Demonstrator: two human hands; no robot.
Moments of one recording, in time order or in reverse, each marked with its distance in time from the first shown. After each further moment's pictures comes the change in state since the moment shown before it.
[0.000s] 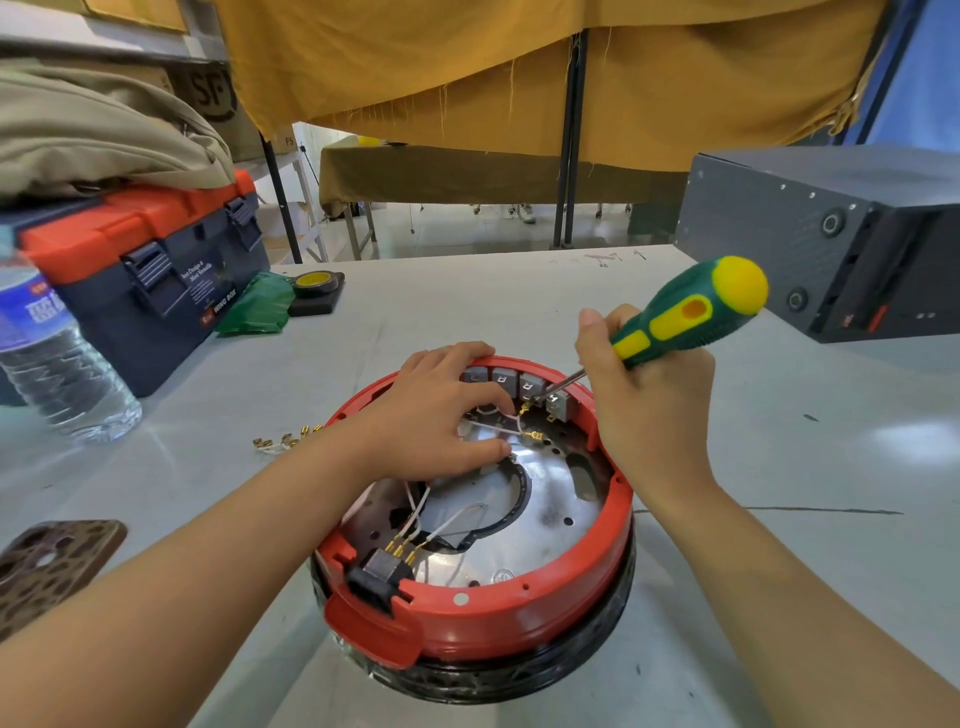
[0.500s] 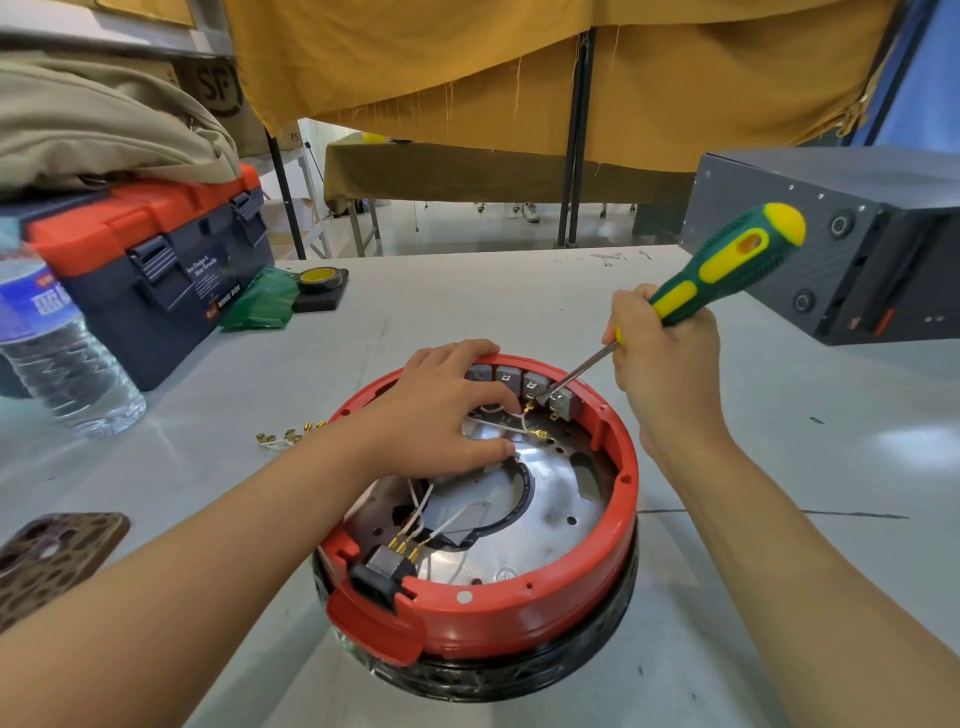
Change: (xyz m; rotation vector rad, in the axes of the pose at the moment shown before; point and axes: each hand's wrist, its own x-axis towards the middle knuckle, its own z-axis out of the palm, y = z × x) left_hand 0.000 0.002 -0.001 0.003 0.000 -0.004; right_hand 0.026 0.015 0.005 0.220 -0.028 0.352
